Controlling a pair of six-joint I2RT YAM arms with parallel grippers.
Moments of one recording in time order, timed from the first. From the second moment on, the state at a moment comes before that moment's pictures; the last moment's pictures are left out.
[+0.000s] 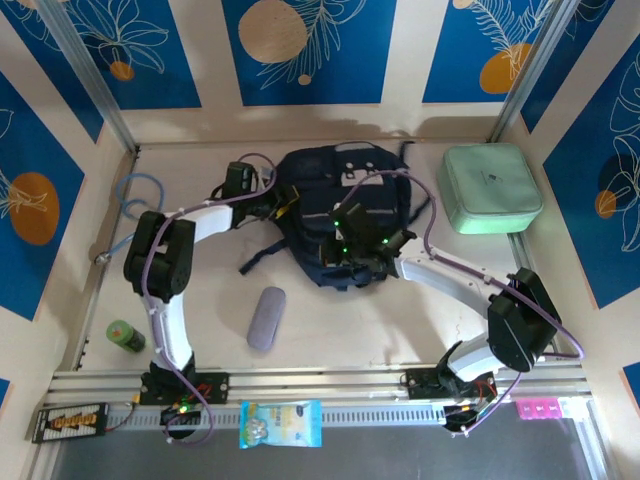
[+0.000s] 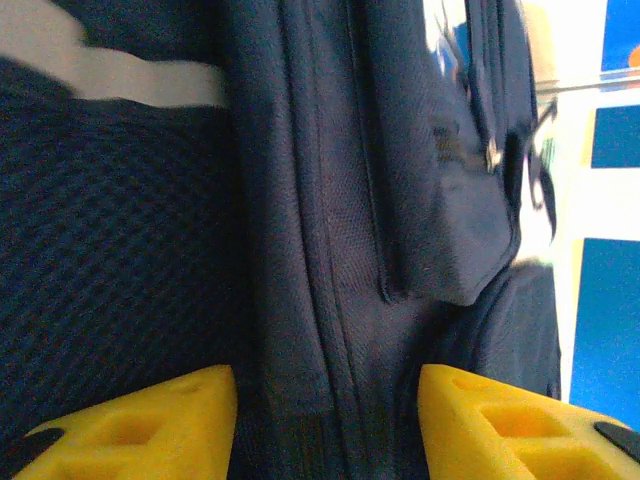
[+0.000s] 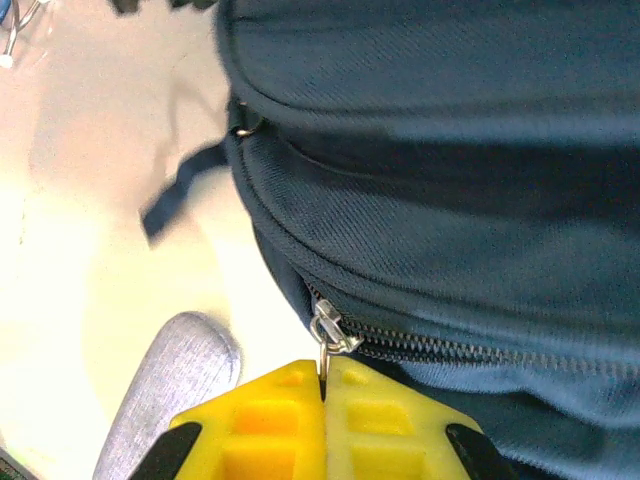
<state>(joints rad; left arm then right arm) -0.30 1.99 1.26 0.08 0.61 -0.92 0.78 1.46 1.04 -0.46 -0.06 0.67</state>
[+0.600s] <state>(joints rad) -0.28 1.67 1.01 -0.03 0.61 -0.93 0.73 1.63 1.13 -0.36 -0.17 0.69</state>
